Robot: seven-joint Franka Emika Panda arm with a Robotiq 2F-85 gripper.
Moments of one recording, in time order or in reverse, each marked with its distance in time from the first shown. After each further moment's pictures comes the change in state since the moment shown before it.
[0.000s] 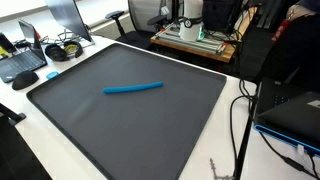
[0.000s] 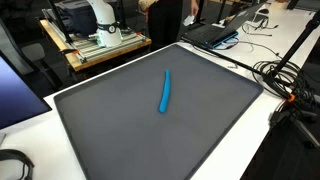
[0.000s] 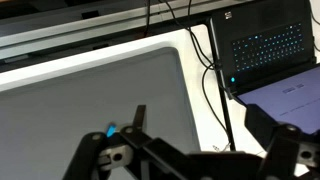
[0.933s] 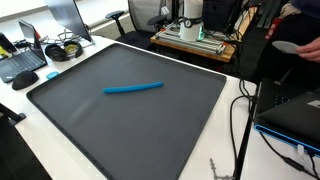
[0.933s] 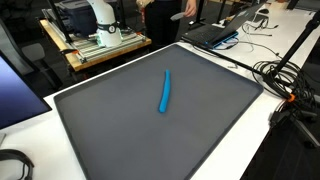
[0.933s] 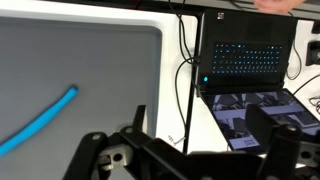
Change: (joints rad) arm 0.041 0.061 0.058 0.092 -0.002 0.072 -0.217
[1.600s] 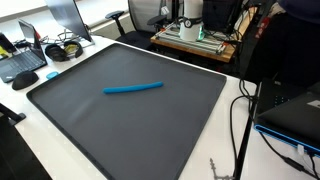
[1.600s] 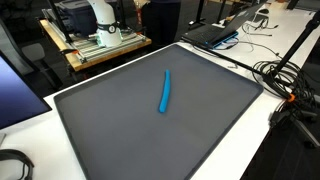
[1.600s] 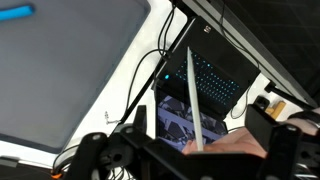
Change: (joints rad) arm 0.089 0.127 0.013 0.170 0.003 -0.006 -0.424
